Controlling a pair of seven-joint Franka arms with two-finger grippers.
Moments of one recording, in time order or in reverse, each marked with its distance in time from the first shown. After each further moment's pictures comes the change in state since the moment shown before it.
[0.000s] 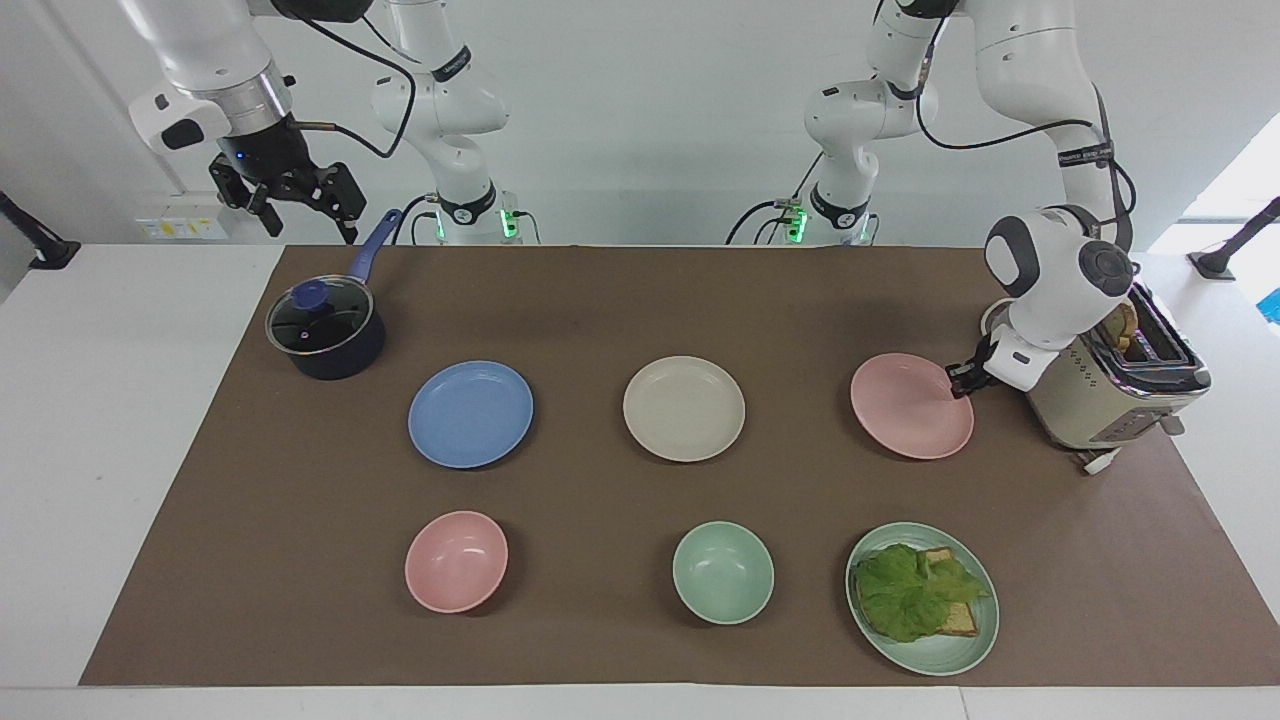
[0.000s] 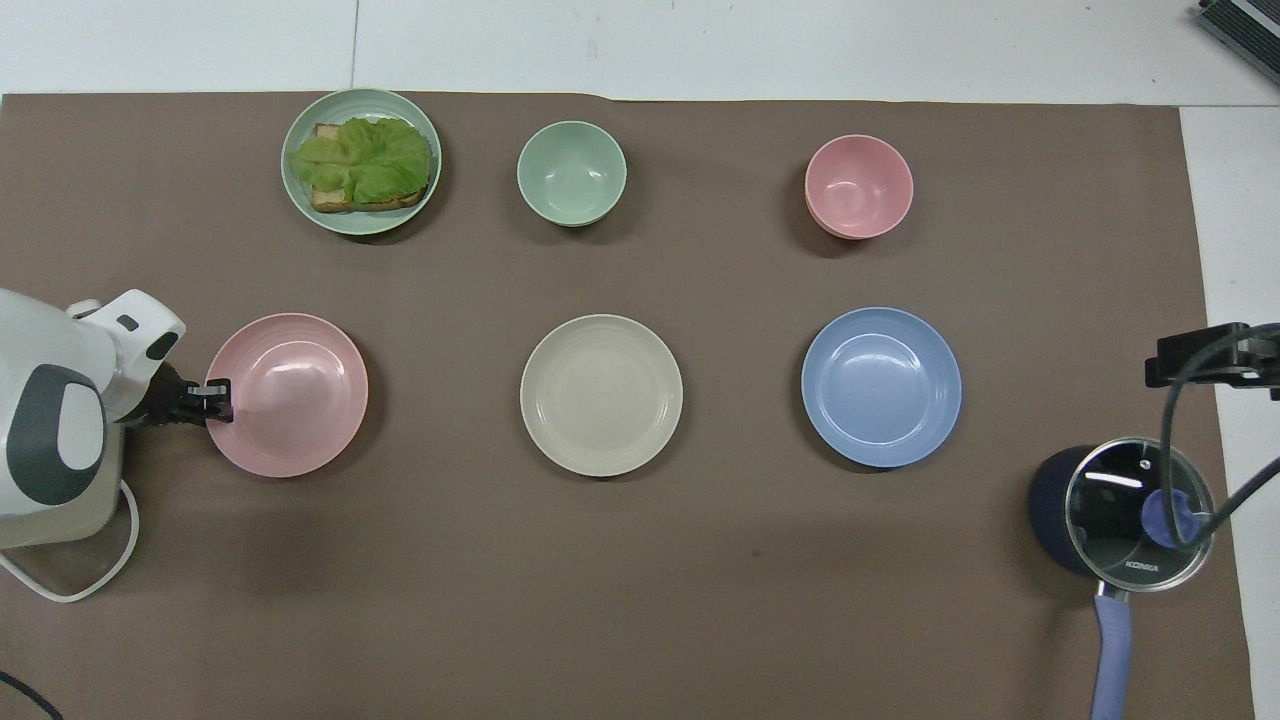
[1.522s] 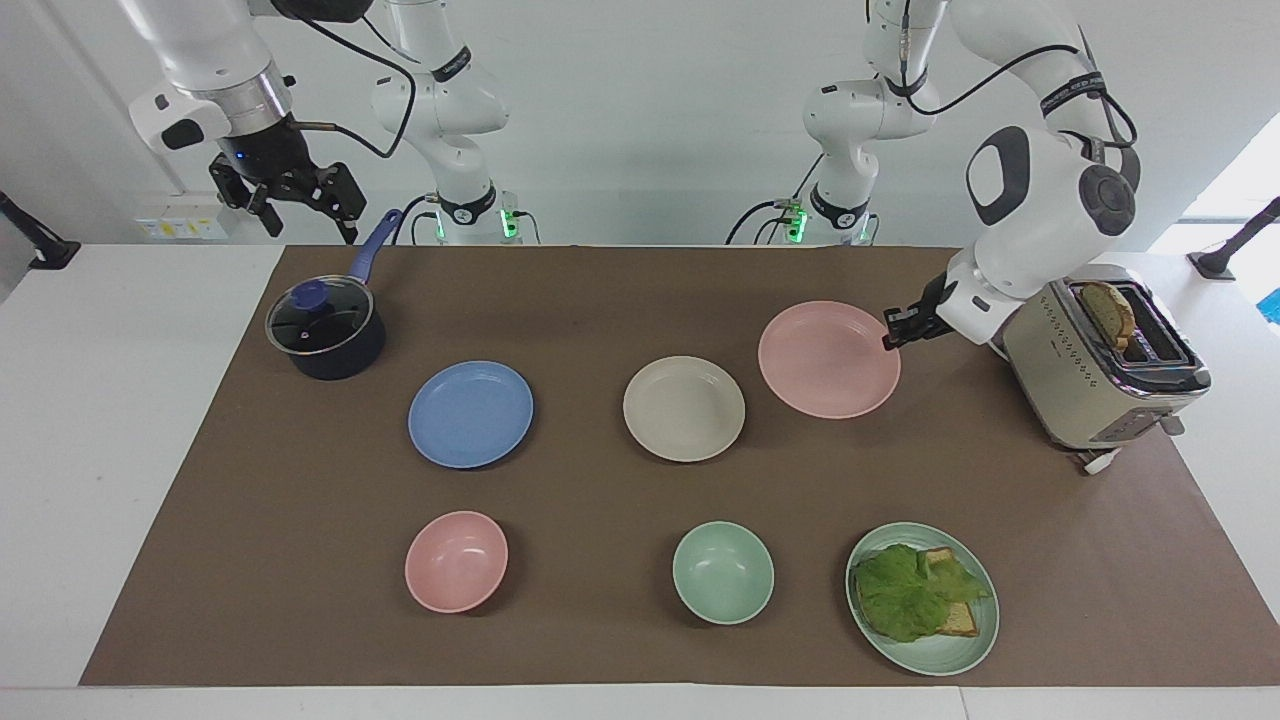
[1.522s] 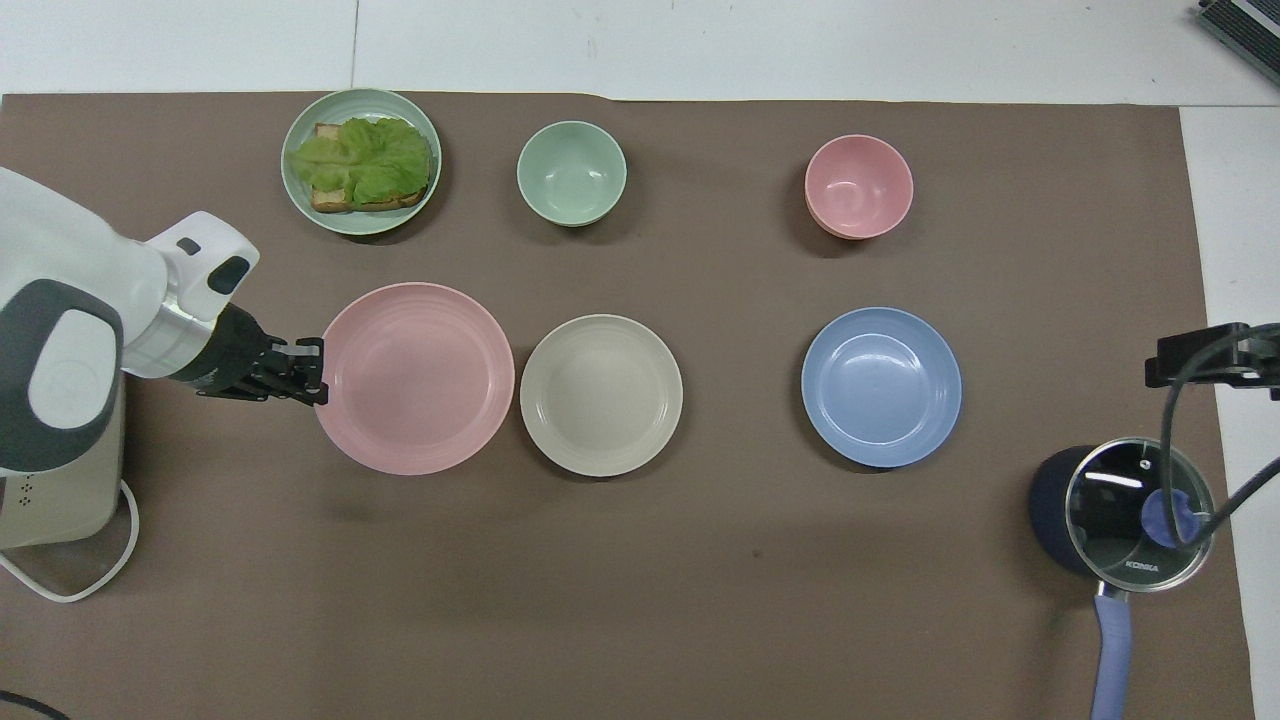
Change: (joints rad) left arm -0.136 -0.085 -0.137 0.268 -0.231 -0.410 -0.206; right arm 0.000 0.000 0.000 0.000 0.000 0.000 0.000
